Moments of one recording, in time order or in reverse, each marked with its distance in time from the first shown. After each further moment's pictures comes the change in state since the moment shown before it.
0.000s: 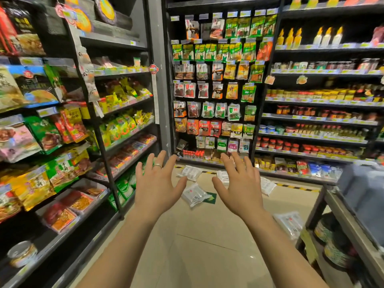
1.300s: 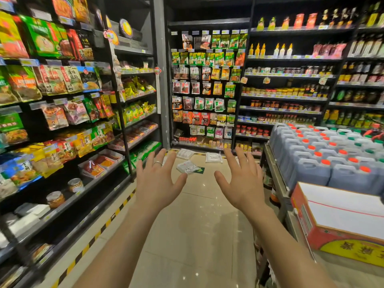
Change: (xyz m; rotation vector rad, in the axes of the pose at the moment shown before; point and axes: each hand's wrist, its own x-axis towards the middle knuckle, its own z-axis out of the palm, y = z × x) left_hand -0.554 0.094 -0.301 -0.026 0.026 0.006; right_hand -0.558 -0.041 -0.329 -0.008 -0.005 0.030
